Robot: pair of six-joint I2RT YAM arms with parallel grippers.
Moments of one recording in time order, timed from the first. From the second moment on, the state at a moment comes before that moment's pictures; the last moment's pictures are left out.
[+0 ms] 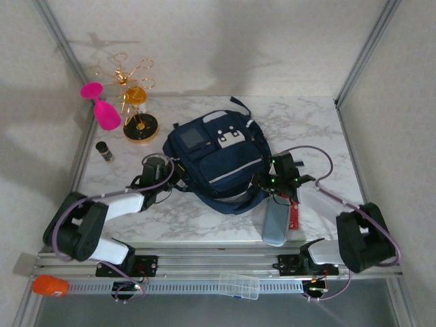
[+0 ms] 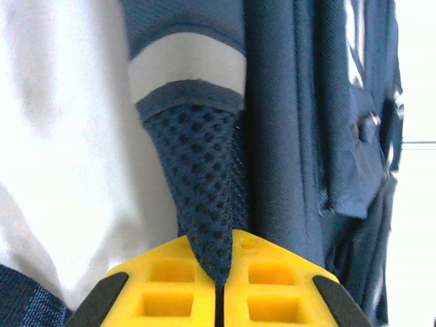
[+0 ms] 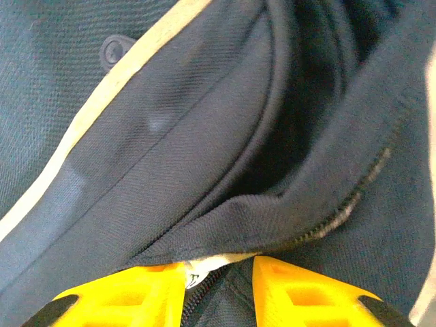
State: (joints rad) left arm -0.38 1.38 0.44 0.35 0.08 -1.17; right arm 0.40 1.37 0.67 -0.20 -0.24 0.66
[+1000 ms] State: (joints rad) left arm -0.61 1.18 0.27 0.35 -0.18 -1.52; right arm 0.63 1.31 0.94 -0.50 0.10 0.52
